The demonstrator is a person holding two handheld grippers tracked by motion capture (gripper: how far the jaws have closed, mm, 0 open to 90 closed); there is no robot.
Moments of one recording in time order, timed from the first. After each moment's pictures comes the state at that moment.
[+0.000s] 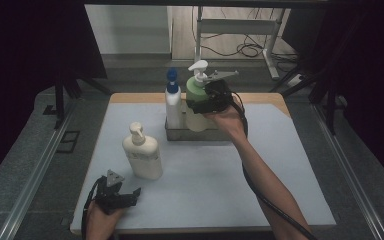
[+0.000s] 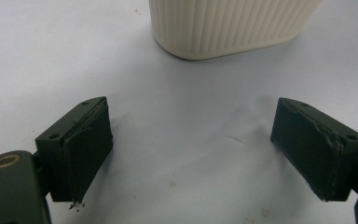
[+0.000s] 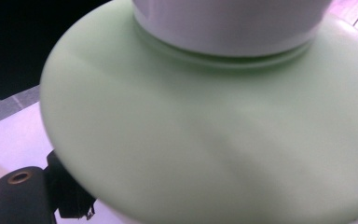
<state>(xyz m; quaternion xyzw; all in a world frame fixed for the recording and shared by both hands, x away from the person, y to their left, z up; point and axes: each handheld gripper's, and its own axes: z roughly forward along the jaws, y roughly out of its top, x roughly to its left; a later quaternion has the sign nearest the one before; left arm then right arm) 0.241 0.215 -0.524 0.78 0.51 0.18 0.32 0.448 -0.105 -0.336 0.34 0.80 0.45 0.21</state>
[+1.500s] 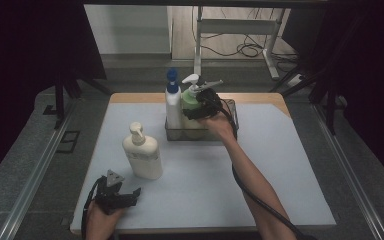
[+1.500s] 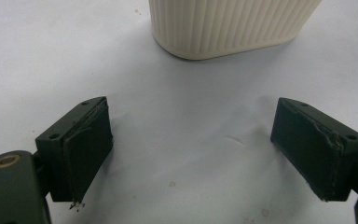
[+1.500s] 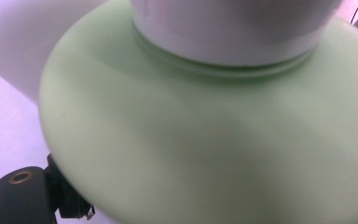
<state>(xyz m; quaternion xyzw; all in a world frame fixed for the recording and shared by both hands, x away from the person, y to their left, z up) 0.240 0.215 -0.524 0.78 0.51 0.18 0.32 0.489 -0.088 -0.406 0.35 0.83 0.40 0.18</state>
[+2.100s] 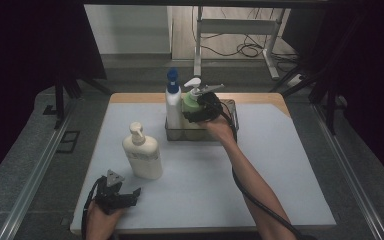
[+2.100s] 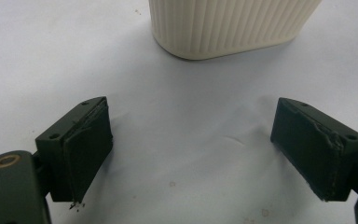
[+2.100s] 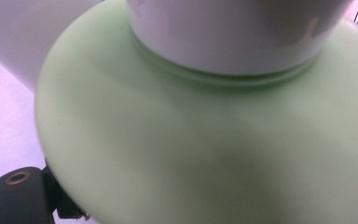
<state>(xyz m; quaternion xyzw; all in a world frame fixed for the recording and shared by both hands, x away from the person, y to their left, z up) 0.240 0.215 -0.524 0.78 0.51 0.18 0.31 0.486 -0.091 -0.417 0.36 0.82 0.41 0.17</state>
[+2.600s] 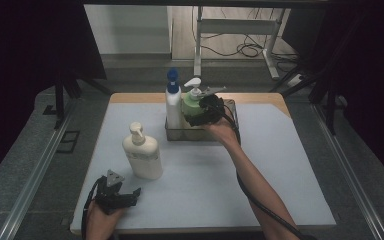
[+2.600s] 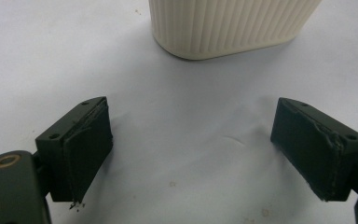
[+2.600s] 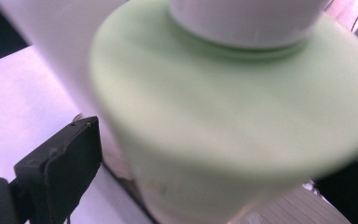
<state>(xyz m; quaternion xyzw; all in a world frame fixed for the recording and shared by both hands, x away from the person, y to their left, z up) 0.240 0.215 -0.524 0.78 0.51 0.18 0.32 0.471 -0.099 -0.413 0.34 0.82 0.42 0.18</state>
